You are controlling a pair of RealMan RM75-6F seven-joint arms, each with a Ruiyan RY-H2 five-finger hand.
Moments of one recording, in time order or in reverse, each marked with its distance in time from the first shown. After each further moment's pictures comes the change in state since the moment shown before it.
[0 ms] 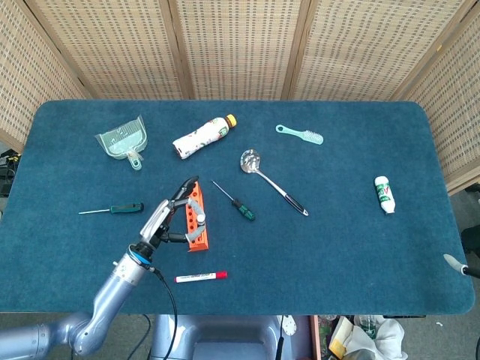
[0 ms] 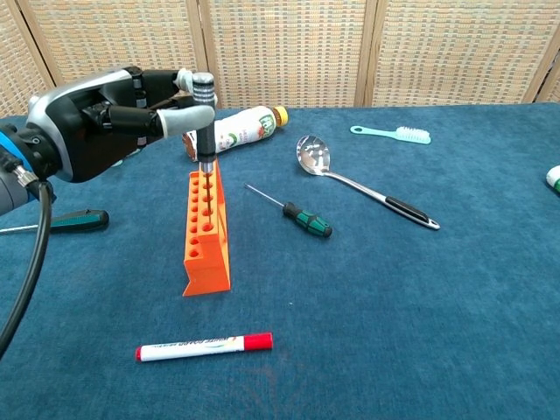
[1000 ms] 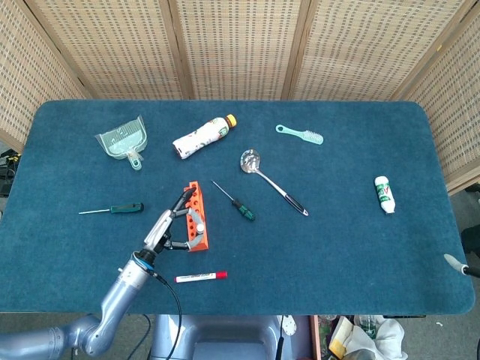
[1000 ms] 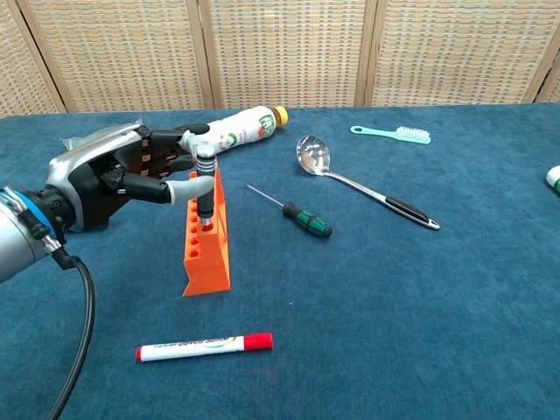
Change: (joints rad) left arm 0.023 -0.122 0.066 0.187 0.042 0.027 0.056; right arm 0.003 0.002 -0.001 0.004 0.004 -0.010 0.011
